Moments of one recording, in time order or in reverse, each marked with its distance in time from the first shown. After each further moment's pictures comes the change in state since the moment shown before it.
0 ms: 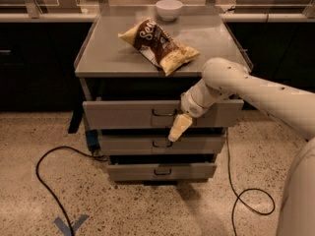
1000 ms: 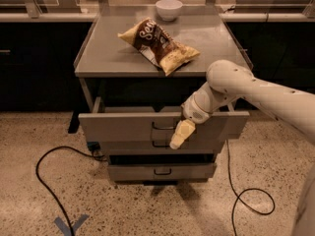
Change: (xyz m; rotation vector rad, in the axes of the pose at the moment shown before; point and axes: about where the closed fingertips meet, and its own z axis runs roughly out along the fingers) arm 0.005 0.037 -0.011 -0.084 -0.009 0.038
